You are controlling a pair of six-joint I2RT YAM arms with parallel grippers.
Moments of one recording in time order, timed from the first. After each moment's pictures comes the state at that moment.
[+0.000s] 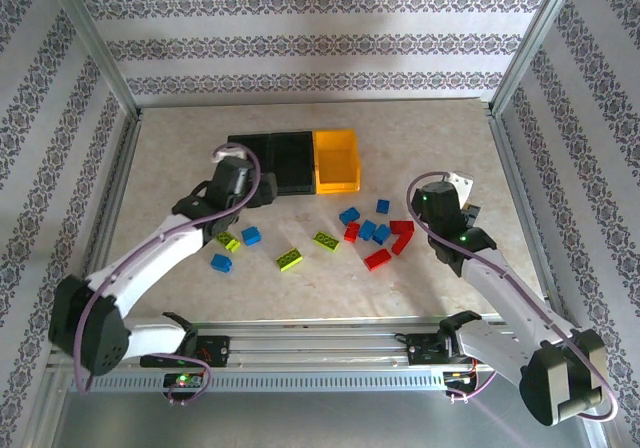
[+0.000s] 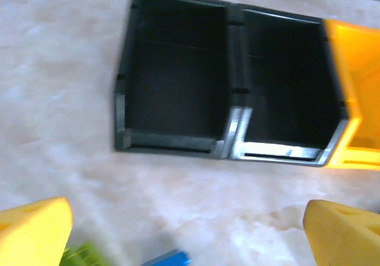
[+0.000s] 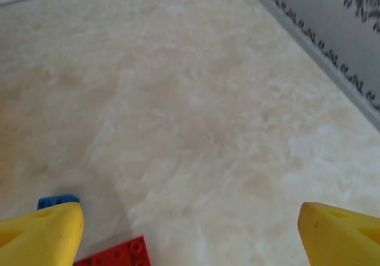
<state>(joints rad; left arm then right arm) -0.40 1.16 0.86 -0.44 -0.30 -0.52 0.34 0.96 0.64 -0.45 0.54 0.53</state>
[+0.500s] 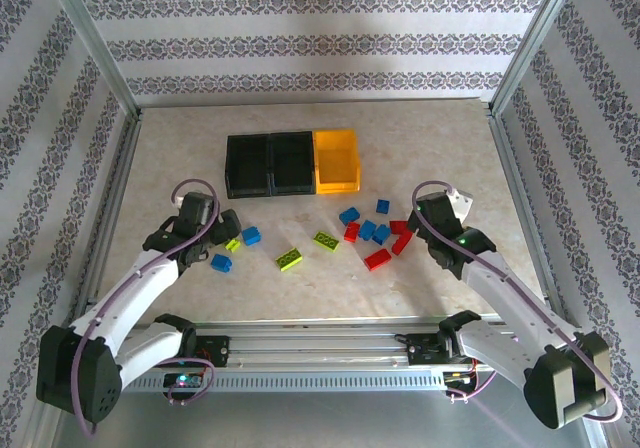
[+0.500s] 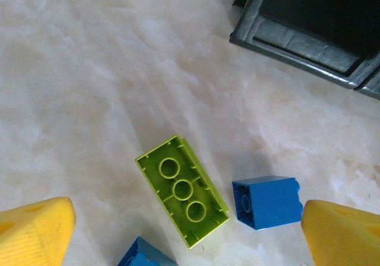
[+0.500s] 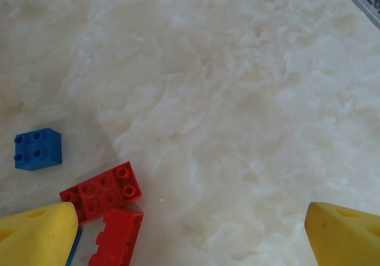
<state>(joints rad) -0.25 1.02 0.63 -0.55 -0.19 -0.66 0.36 0.97 0.64 -0.63 0.48 0.69</state>
